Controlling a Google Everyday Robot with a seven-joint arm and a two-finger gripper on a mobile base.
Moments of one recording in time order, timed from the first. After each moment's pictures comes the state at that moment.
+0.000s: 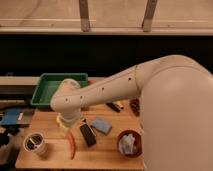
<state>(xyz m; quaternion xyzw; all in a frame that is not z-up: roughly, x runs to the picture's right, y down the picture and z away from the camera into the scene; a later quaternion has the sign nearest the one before) -0.167 0.184 0.722 -0.32 0.03 0.26 0.91</state>
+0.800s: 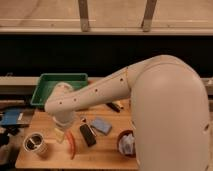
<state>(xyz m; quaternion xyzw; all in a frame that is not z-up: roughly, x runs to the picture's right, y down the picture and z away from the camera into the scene) -0.189 0.204 0.732 -0.35 0.02 0.24 0.91</state>
